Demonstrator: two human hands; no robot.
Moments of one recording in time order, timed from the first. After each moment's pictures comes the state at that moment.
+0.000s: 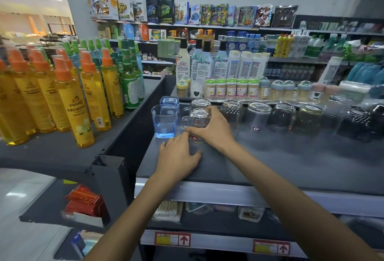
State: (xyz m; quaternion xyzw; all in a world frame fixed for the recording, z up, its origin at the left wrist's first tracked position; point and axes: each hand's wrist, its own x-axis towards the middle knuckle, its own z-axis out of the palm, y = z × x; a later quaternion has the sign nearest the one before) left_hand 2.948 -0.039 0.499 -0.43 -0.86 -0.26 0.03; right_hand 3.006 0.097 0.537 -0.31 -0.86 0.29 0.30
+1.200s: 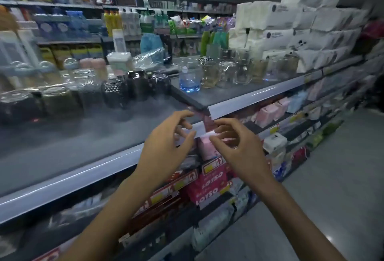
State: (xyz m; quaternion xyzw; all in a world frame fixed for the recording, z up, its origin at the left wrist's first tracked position) left_hand 3.462 0.223 0.524 -0.70 -0.52 -0.47 -0.11; right_hand 3.661 0.240 0.523 -0.46 -0.71 0.24 0.47
